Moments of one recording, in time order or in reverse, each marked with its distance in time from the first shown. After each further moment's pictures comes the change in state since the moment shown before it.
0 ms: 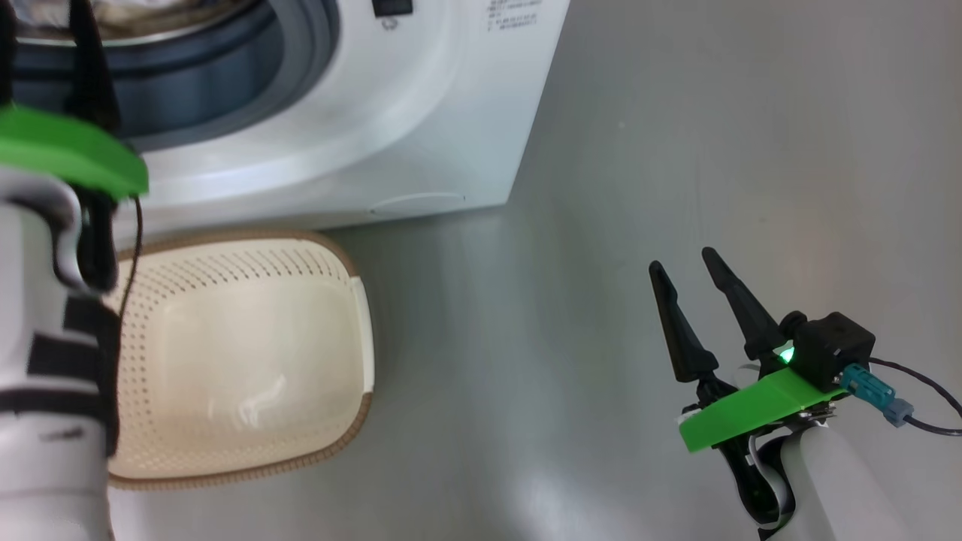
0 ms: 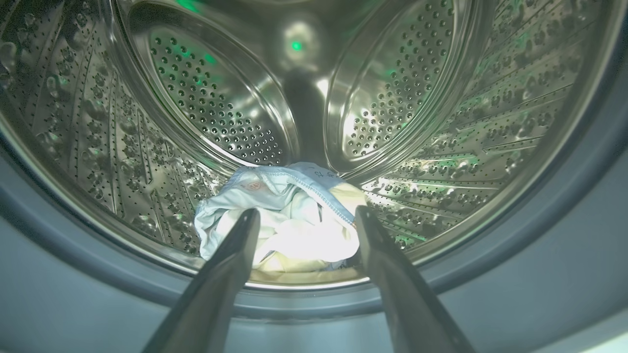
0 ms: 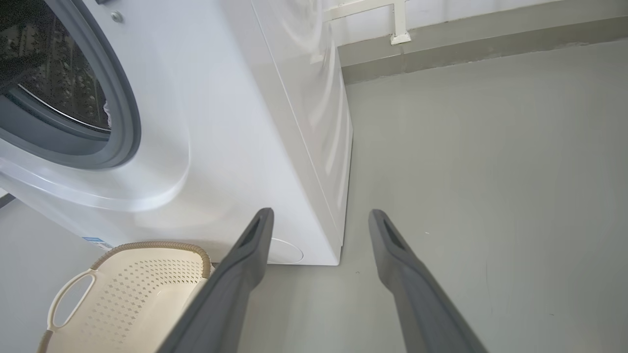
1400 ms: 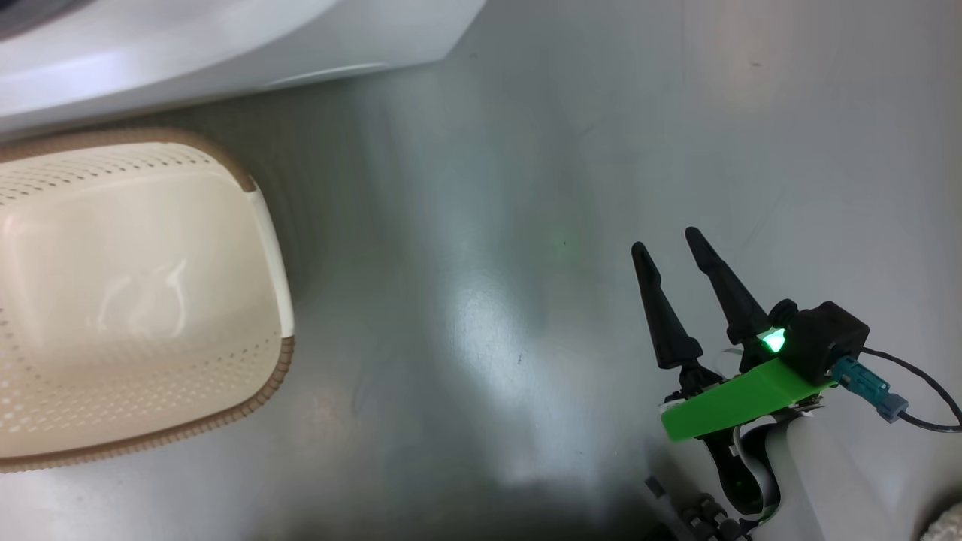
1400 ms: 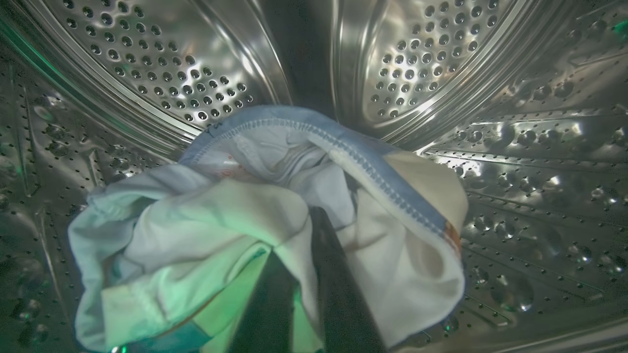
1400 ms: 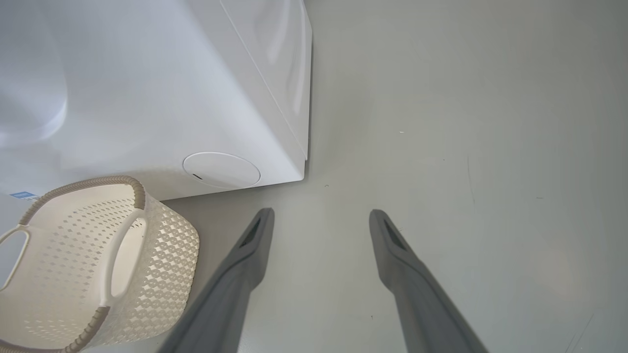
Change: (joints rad) left arm -0.581 0.124 -0.094 0.362 0.048 -0.010 0.035; right arm -0.009 0.036 0.012 -0.052 0.000 0.000 0.000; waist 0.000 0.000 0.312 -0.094
